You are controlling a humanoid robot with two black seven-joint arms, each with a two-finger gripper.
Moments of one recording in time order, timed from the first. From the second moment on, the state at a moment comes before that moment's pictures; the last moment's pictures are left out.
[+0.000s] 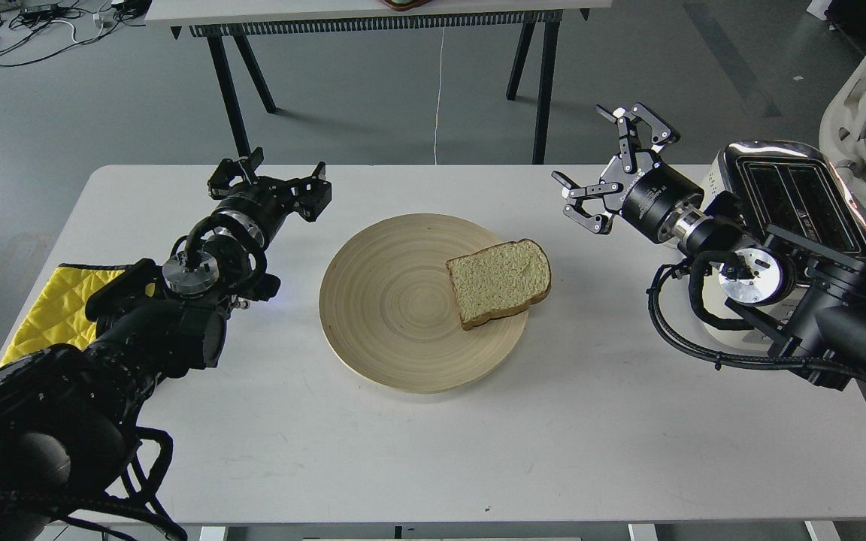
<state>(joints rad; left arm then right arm) -0.90 -0.02 -0.64 -0.17 -1.03 -0.44 0.16 0.93 -0.36 0.23 0.73 0.35 0.49 0.22</state>
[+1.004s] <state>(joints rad) -0.90 -0.02 -0.64 -0.17 -1.03 -0.44 0.16 1.11 -0.49 0.20 0.84 0.06 0.37 0.22</state>
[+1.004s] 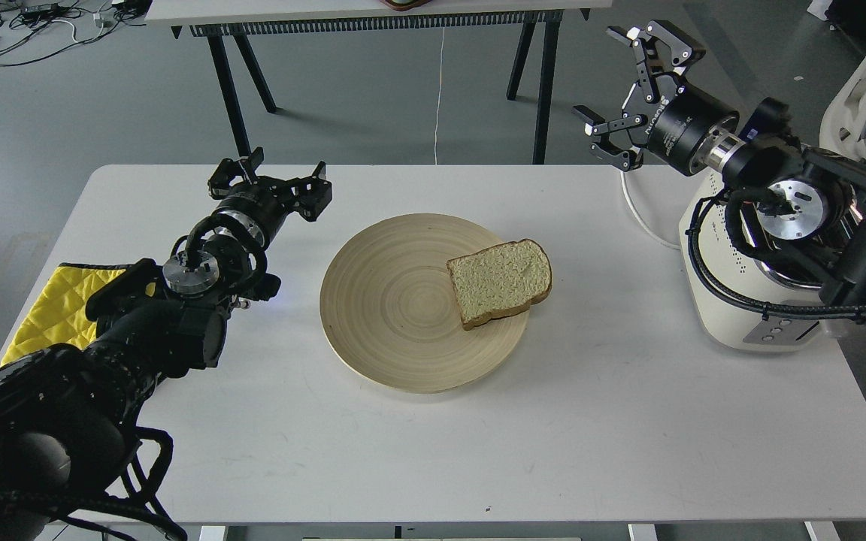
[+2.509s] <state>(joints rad) -0.90 -0.02 -0.64 -0.17 -1.03 -0.44 0.16 1.14 -0.27 -0.42 0.92 -0.28 -0.26 0.17</state>
